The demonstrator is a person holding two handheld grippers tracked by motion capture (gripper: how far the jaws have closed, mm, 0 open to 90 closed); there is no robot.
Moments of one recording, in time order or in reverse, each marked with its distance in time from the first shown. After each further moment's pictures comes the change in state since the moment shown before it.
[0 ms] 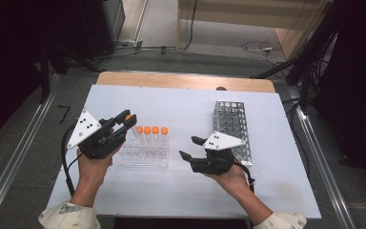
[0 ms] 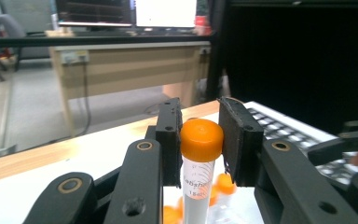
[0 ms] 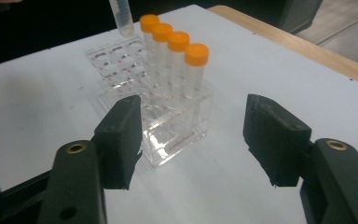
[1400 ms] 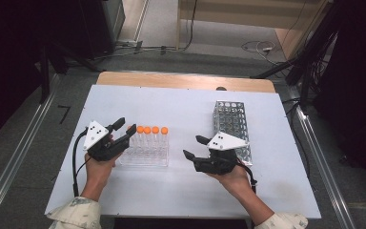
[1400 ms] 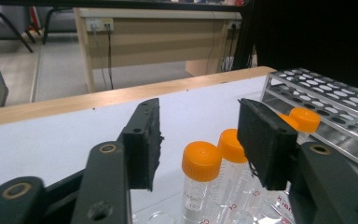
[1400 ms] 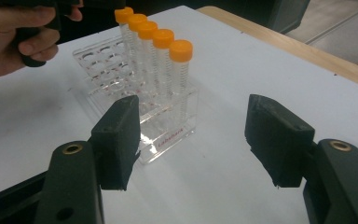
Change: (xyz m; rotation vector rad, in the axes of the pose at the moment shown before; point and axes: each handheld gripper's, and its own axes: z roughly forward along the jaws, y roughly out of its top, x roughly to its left) left arm 0.020 -0.064 0.021 0.076 0.073 -0.021; right arm -0.006 -0.004 -0.005 -0.016 -0.027 0.016
